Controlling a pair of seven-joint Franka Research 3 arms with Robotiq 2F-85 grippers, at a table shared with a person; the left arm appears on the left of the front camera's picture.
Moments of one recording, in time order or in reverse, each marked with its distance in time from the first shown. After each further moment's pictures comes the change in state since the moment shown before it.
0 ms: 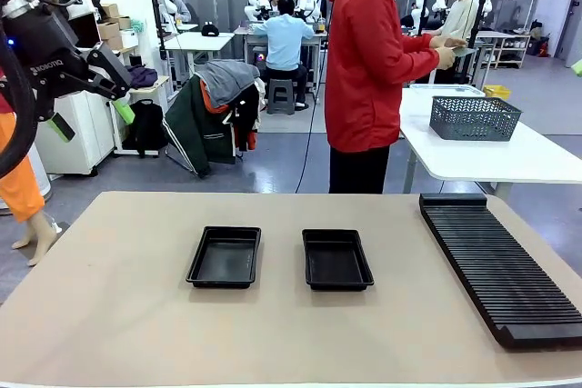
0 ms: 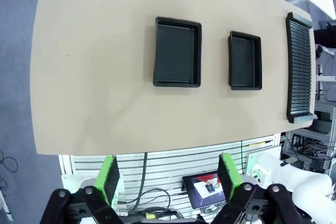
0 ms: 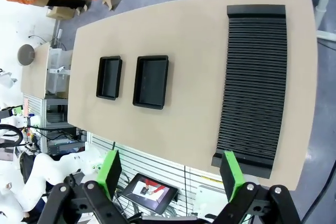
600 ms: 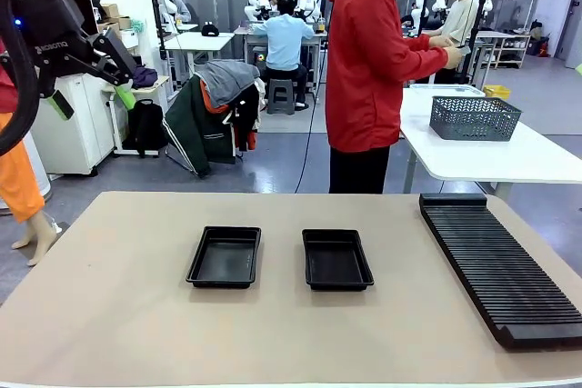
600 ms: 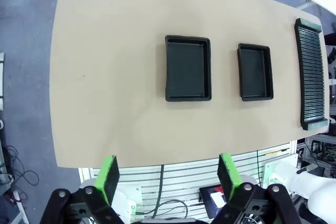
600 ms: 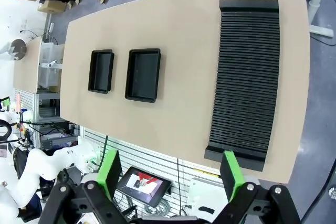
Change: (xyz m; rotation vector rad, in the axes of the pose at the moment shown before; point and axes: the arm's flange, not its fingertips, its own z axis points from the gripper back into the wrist) left arm 0.011 -0.020 0.016 0.090 -0.072 -0.077; right arm 0.003 0.001 0.001 -0.038 0.042 0.010
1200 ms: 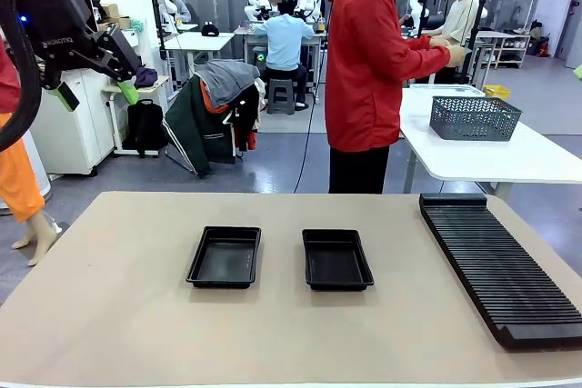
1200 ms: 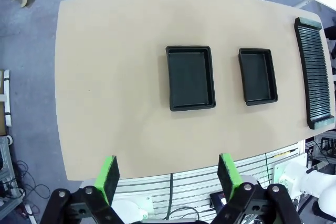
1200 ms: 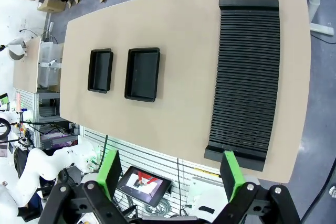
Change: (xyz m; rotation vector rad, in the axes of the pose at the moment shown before) left arm 0.008 -0.003 0.000 0.017 -0.037 -0.072; right arm 0.002 -0.002 -0.003 0.000 0.006 -0.004
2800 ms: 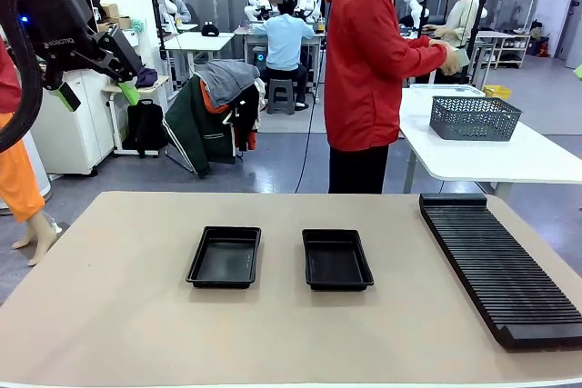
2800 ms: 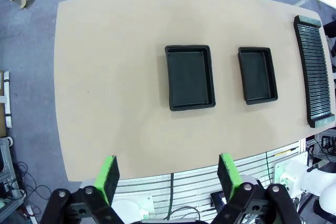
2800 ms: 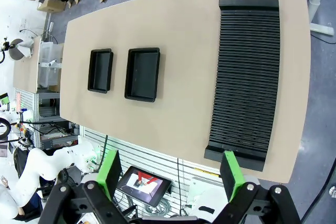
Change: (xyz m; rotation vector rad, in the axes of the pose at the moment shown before) left arm 0.000 -0.001 -0.001 -0.002 0.003 -0.007; right arm 0.000 0.000 0.000 0.000 0.000 0.000
